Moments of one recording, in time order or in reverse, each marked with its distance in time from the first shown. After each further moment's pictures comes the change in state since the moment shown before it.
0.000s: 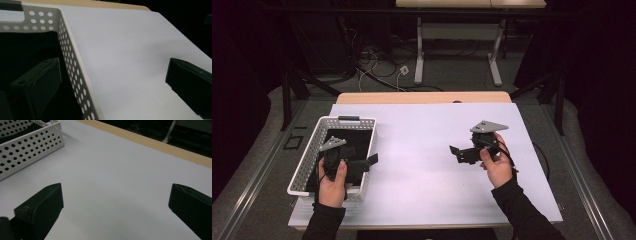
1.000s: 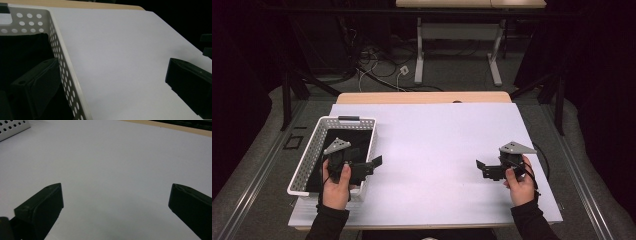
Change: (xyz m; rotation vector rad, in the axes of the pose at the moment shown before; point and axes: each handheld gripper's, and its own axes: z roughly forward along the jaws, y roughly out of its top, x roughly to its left) left arm -0.007 -0.004 0.004 -0.013 -0.029 0.031; right arm -0.041 -0.079 -0.029 0.003 -0.122 0.100
